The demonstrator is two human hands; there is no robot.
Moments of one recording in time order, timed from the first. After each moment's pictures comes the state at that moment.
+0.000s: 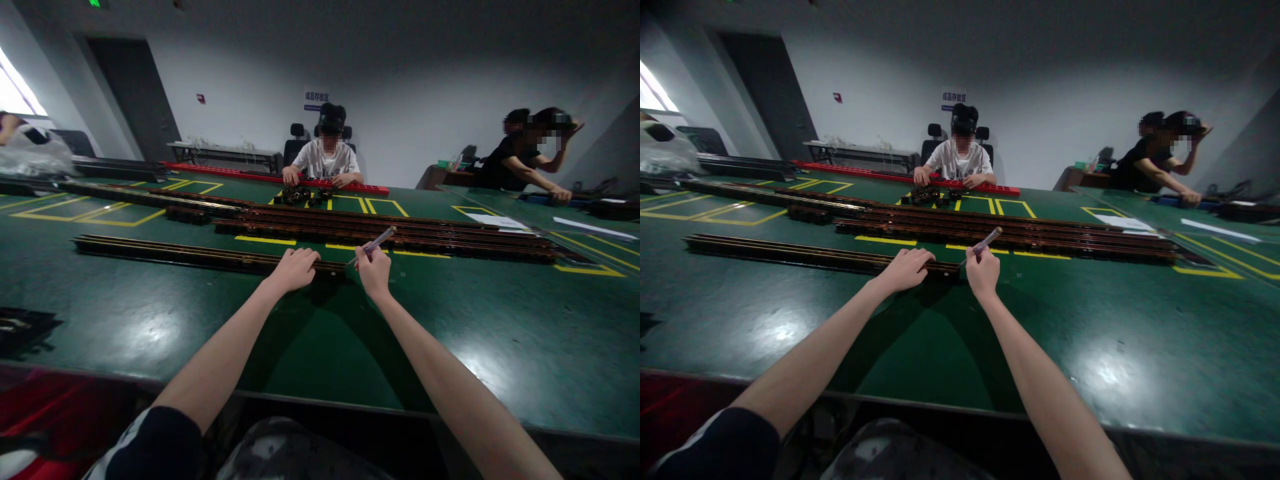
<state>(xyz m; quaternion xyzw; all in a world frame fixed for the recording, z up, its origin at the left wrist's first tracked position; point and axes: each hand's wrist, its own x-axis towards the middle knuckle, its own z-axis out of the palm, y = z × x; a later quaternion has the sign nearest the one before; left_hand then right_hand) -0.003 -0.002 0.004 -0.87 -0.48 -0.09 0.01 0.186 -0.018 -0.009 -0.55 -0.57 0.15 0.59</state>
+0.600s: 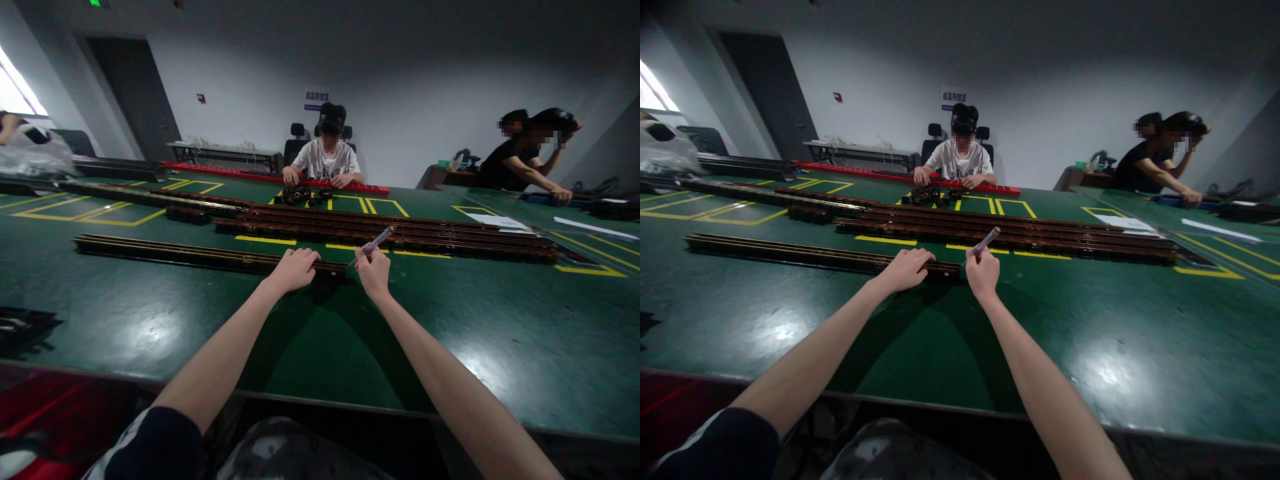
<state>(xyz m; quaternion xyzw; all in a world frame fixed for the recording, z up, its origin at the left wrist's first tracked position) -0.003 -0.003 0.005 -0.87 -0.49 -0.09 0.00 0.186 -0.020 -0.008 -0.55 -0.57 0.19 0.58</state>
